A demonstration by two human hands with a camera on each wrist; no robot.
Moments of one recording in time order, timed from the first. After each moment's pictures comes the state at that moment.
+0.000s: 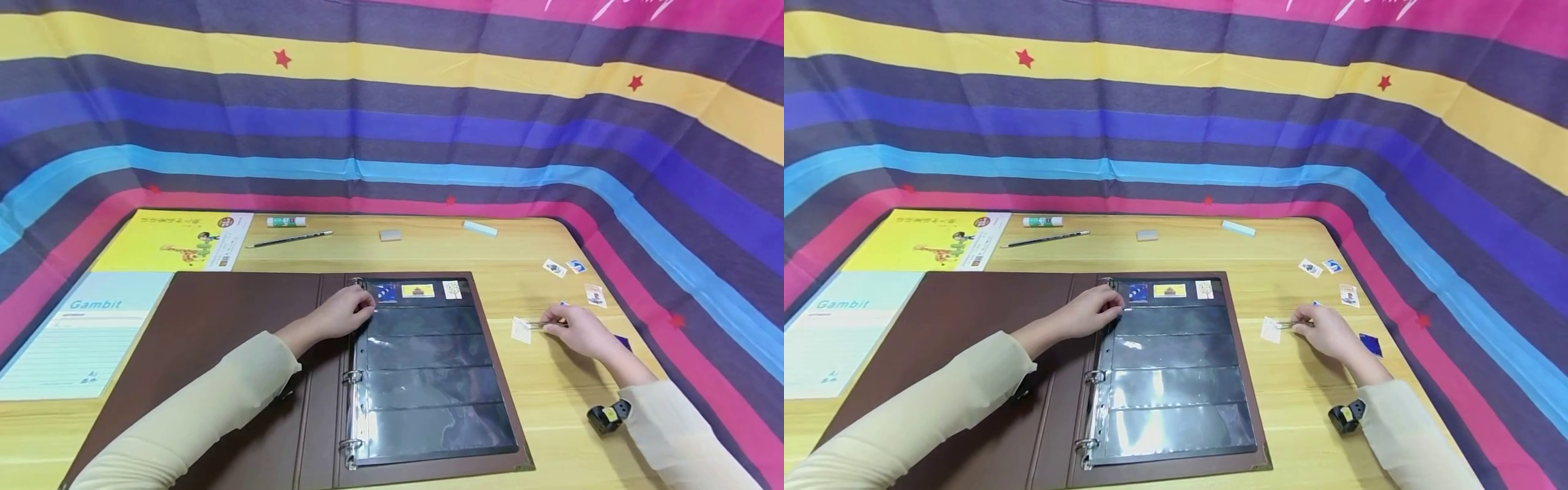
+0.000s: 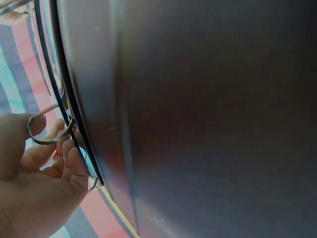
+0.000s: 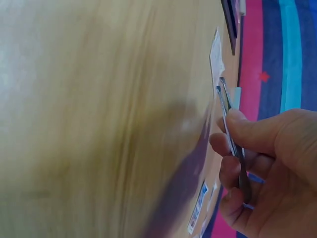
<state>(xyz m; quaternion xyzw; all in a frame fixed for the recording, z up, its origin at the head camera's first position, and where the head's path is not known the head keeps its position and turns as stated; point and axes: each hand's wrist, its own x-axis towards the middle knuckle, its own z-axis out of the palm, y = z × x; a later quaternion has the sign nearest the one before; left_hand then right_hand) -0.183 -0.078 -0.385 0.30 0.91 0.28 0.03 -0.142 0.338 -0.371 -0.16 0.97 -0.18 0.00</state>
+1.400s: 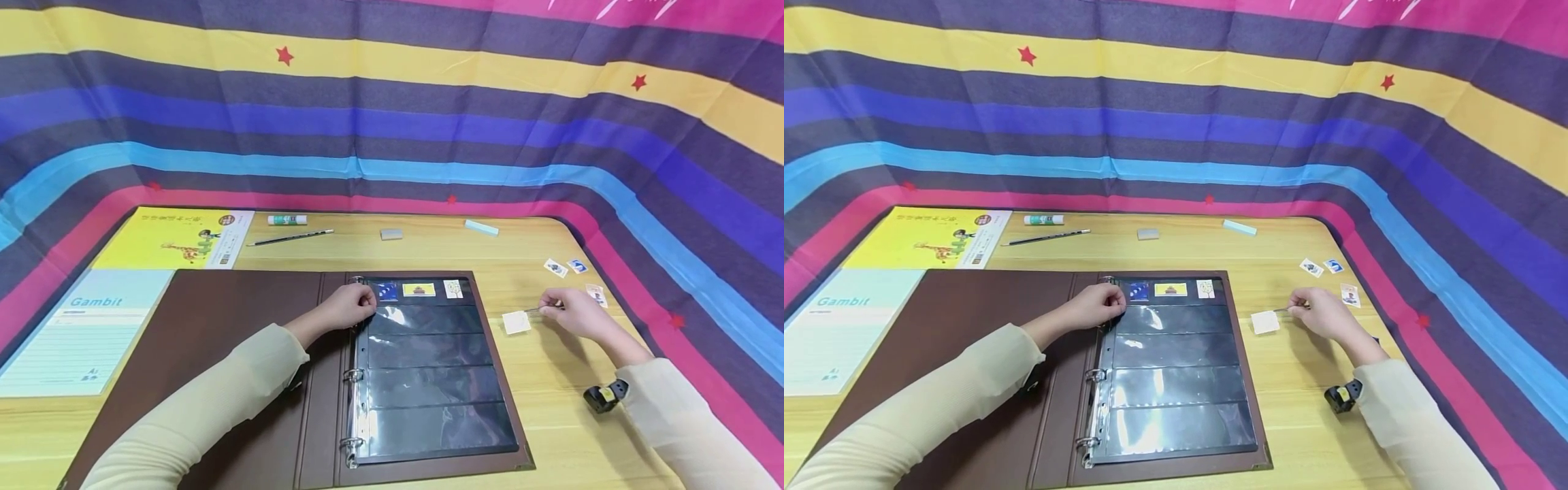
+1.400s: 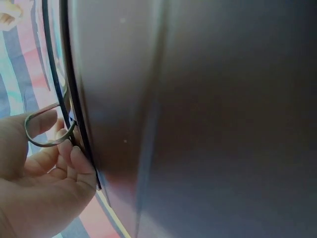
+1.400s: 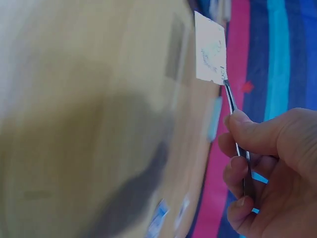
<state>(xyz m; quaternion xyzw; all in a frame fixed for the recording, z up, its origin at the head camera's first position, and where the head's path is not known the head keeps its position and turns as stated) -0.192 -0.074 -0.384 0.25 0.90 0.34 0.08 -0.163 0.328 -0.352 -0.17 0.97 -0.19 0.00</state>
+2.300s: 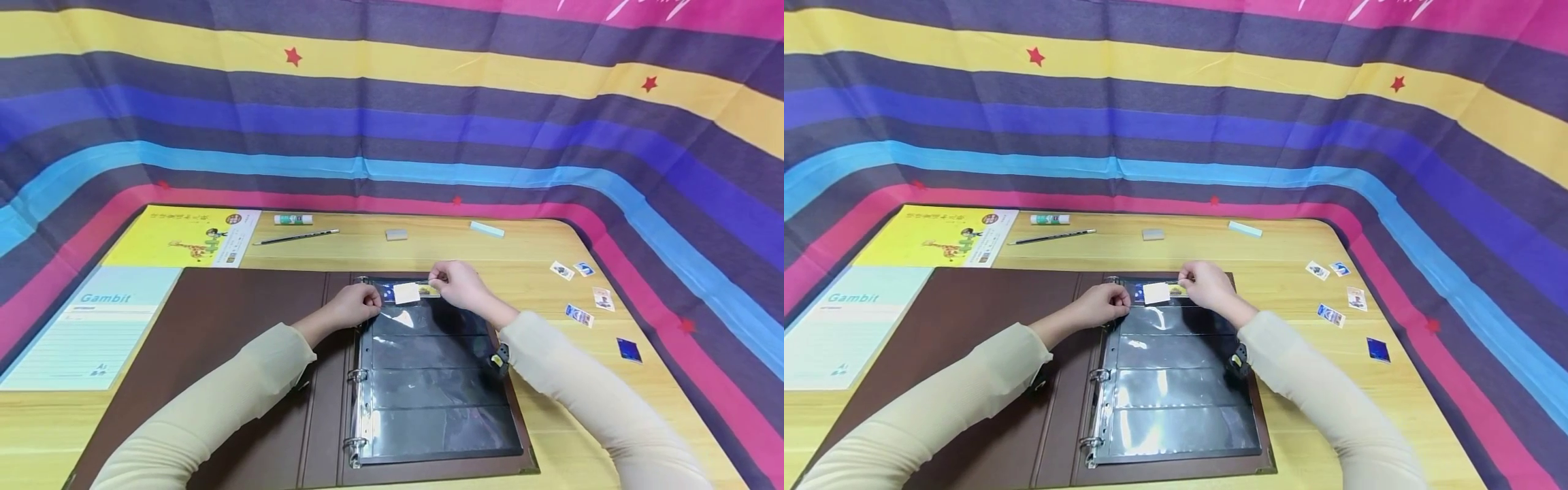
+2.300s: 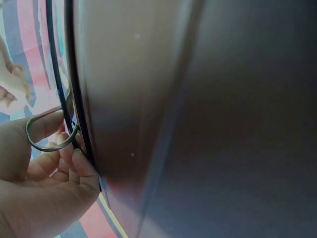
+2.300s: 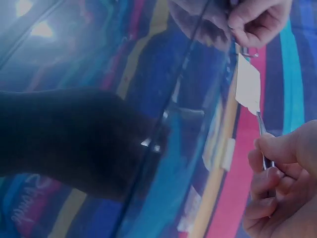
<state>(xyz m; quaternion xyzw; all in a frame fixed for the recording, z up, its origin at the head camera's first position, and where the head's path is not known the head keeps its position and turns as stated) -0.190 -0.070 -0.380 0.21 0.91 0.36 0.10 -0.215 0.153 -0.357 -0.21 0.94 -0.26 -0.01</state>
